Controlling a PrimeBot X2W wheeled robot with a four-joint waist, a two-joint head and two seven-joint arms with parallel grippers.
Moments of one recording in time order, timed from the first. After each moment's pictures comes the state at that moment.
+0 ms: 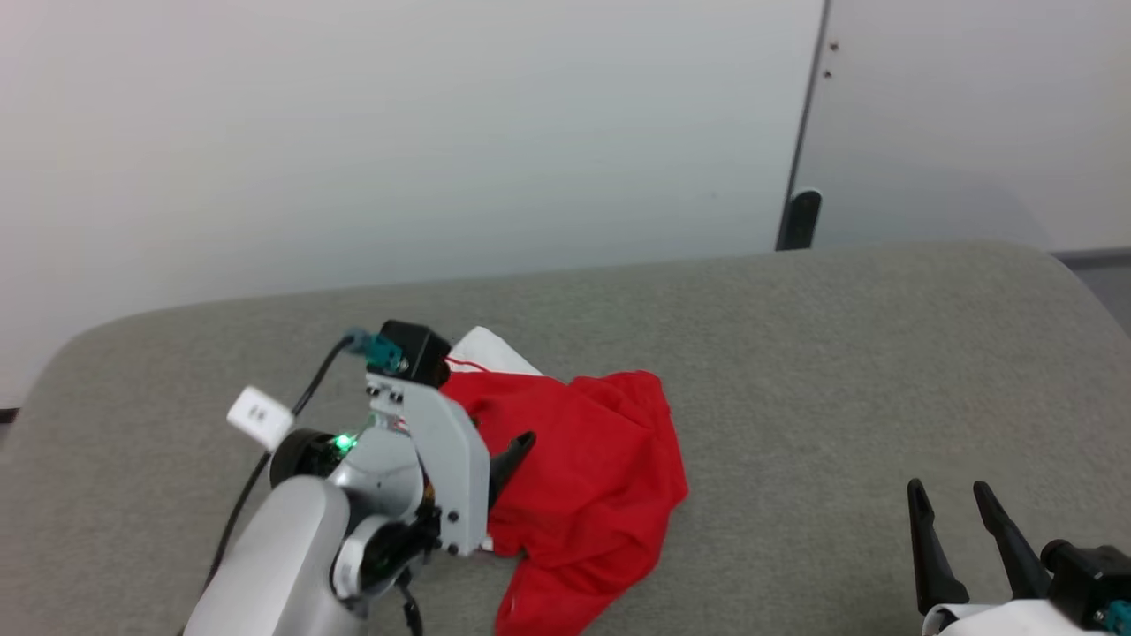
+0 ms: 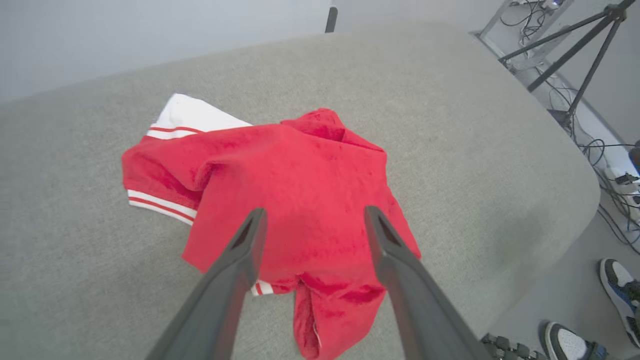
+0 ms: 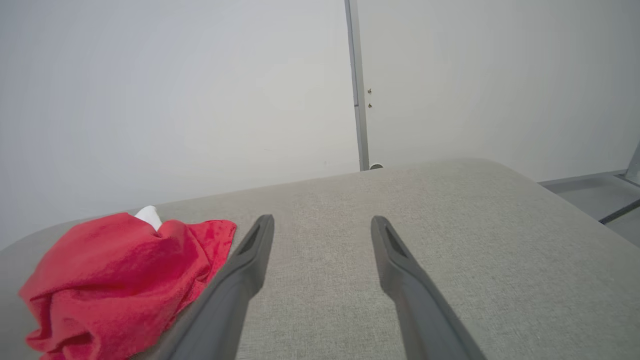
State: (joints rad) left arm -0.43 0.25 -0.37 0.19 -0.61 -0.03 0.72; right arm 0.06 -0.05 -0.06 0.09 0.23 0.13 -0.12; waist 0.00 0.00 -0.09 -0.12
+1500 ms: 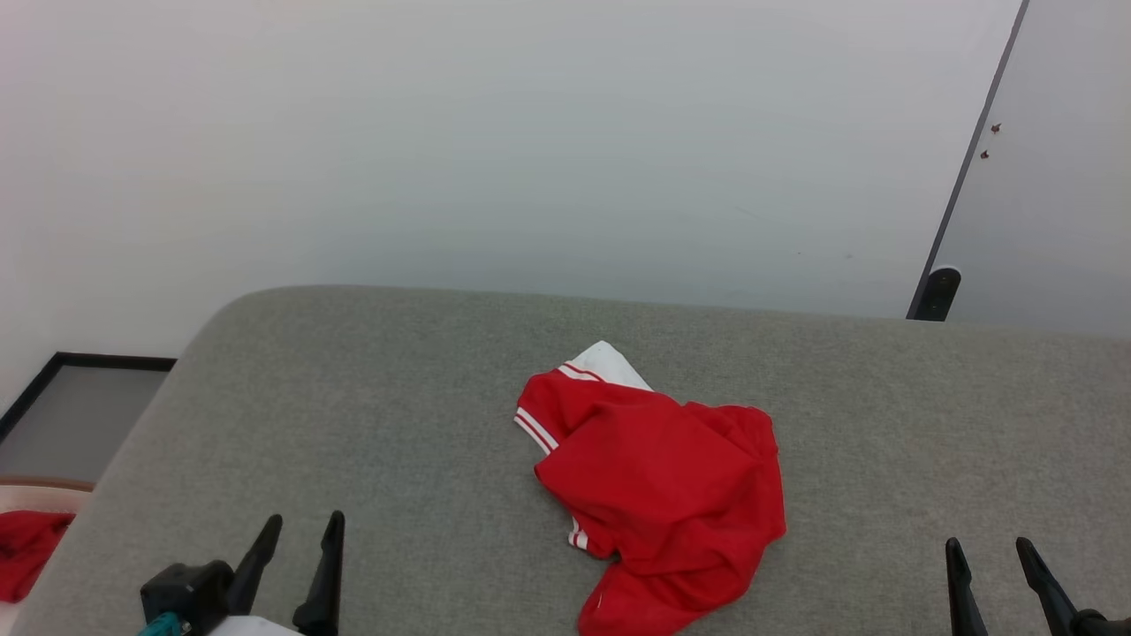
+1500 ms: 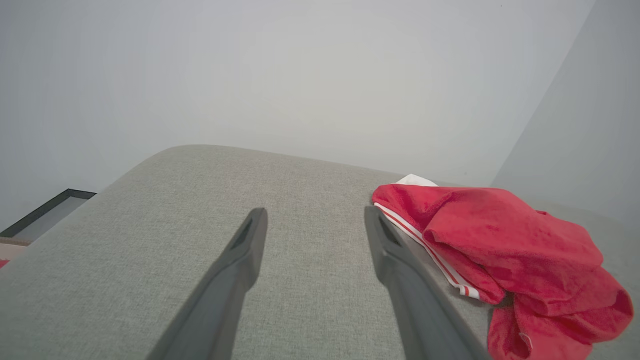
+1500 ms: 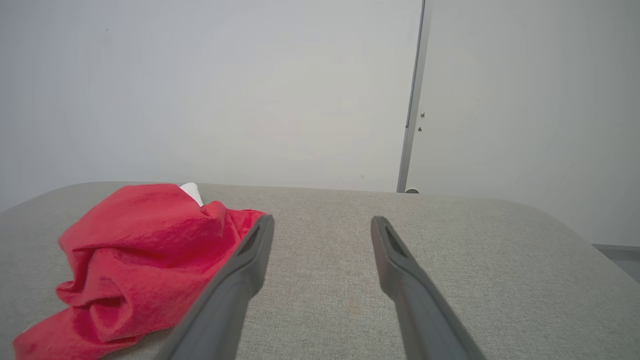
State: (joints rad) left arm 0.00 0.33 -0.16 0.29 -0.52 -0.06 -0.23; right arm 0.16 -0.10 -0.09 0.13 0.13 0.13 -0.26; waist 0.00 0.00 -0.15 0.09
